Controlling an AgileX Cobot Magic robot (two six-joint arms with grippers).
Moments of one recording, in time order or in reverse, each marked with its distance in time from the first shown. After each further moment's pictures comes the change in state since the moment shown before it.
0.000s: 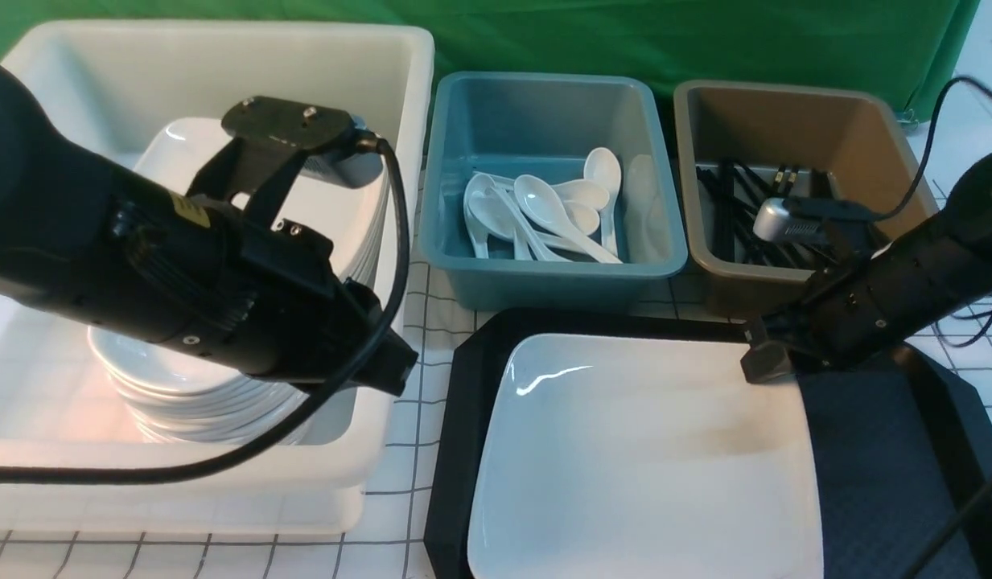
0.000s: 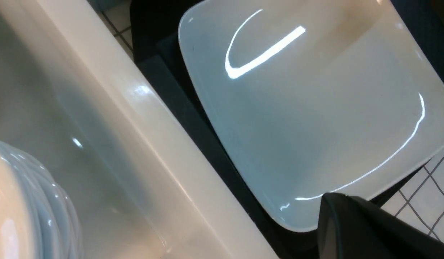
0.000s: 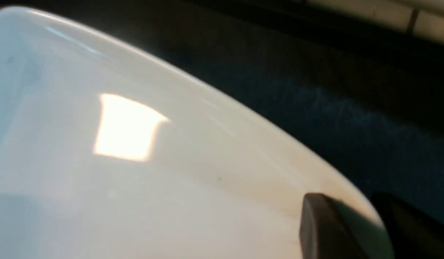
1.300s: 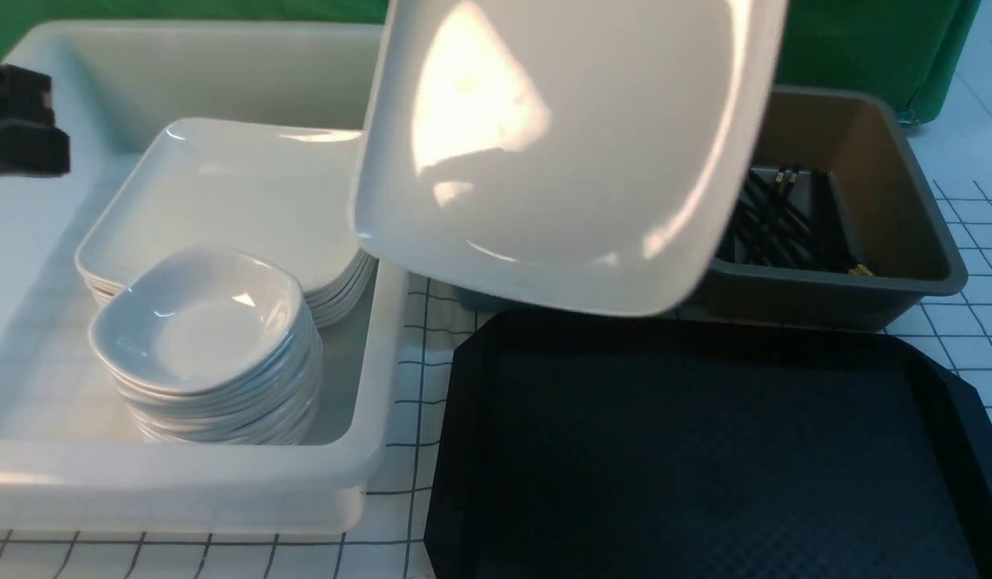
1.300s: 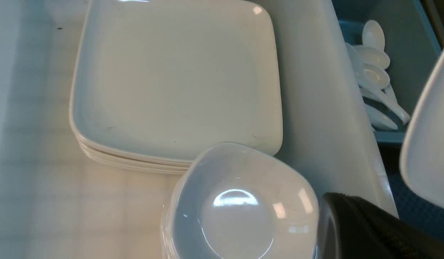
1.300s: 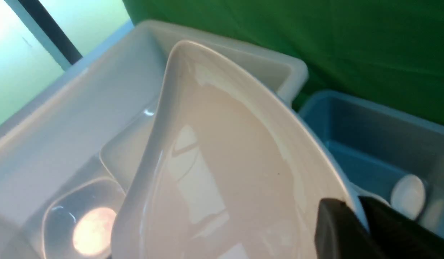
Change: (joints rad) right arm 0.166 -0.156 -0.660 0.164 0.097 0.036; left arm 0.629 -0.164 -0.136 -0.021 0.092 -0.078
